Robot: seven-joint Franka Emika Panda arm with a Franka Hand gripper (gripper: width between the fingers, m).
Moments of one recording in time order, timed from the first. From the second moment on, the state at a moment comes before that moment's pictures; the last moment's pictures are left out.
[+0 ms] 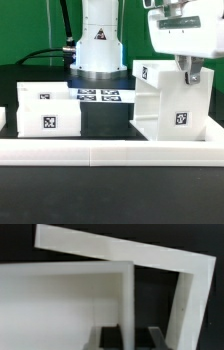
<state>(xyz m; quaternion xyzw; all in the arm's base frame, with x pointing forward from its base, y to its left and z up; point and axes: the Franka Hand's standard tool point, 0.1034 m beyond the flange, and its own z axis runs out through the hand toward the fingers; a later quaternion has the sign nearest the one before) 0.582 0.104 0.099 -0.75 0.66 0.04 0.10</state>
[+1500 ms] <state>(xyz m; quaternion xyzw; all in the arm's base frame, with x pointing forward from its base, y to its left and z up) 0.640 0.103 0.103 -0.73 0.67 0.04 0.12</state>
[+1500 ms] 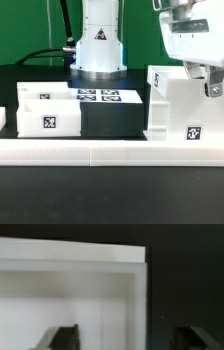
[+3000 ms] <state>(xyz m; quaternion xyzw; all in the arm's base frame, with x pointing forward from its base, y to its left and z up) 0.588 0.010 0.128 -0.98 0.16 -0.02 0.10</state>
